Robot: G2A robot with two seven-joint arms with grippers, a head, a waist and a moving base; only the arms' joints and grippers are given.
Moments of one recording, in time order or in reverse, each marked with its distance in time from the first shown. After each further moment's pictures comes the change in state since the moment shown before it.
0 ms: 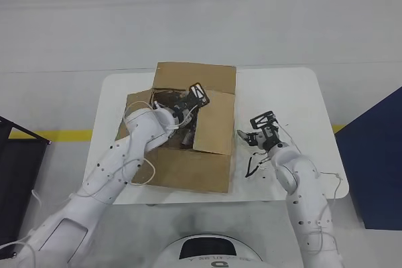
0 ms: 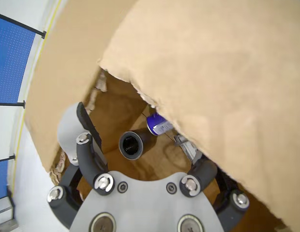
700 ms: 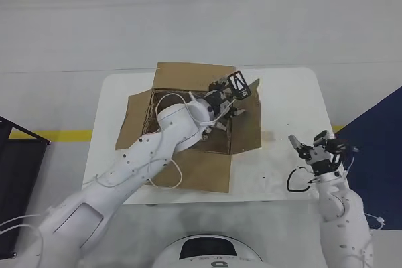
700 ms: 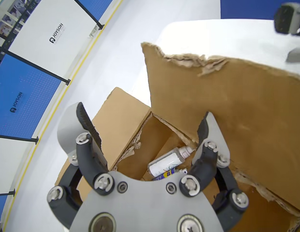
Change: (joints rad) left arm -0.180 -0.119 0.256 0.063 0.020 0.160 0.115; right arm -0.217 0.059 0.401 0.084 0.421 -0.212 -0.494
